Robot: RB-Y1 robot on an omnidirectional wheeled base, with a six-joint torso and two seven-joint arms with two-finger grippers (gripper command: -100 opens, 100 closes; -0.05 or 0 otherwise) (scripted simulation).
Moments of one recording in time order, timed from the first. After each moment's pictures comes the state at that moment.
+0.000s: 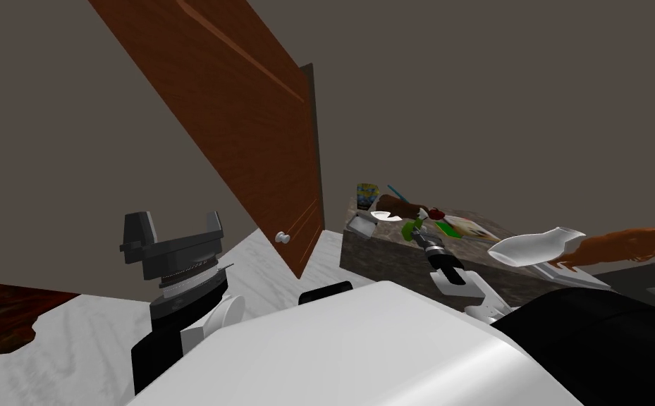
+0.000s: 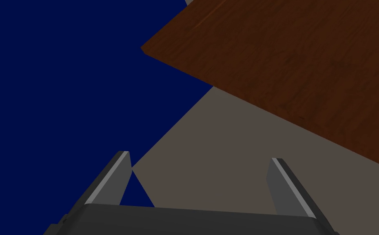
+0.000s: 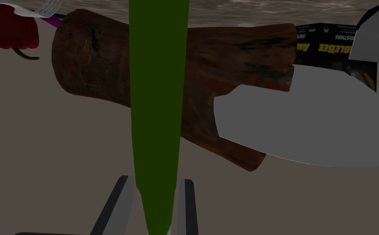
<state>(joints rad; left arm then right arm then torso) 0.53 0.05 0.06 -2.39 0.12 -0.57 0.10 0.46 -0.38 -0.54 -1.58 0.32 -0.18 0.67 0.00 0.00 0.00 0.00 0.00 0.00</state>
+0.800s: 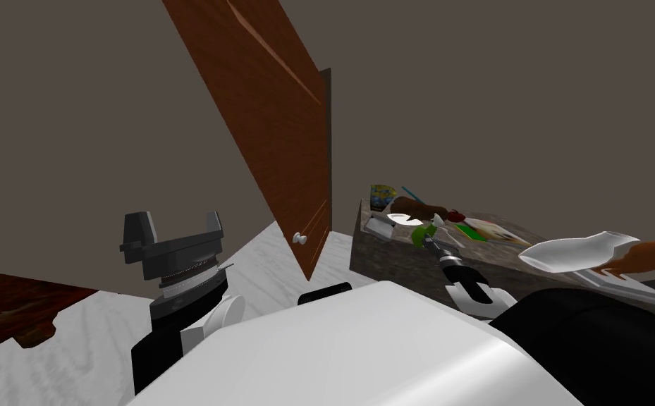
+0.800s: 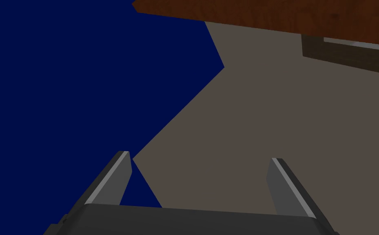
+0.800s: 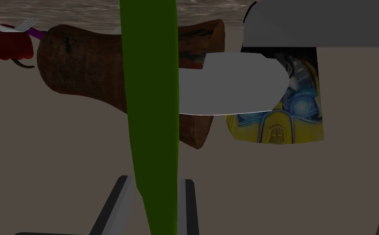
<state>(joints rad) 0.53 0.05 0.06 -2.39 0.12 -0.57 0.10 0.60 -0.36 -0.56 -1.67 0.22 -0.14 0.65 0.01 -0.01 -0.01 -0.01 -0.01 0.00</state>
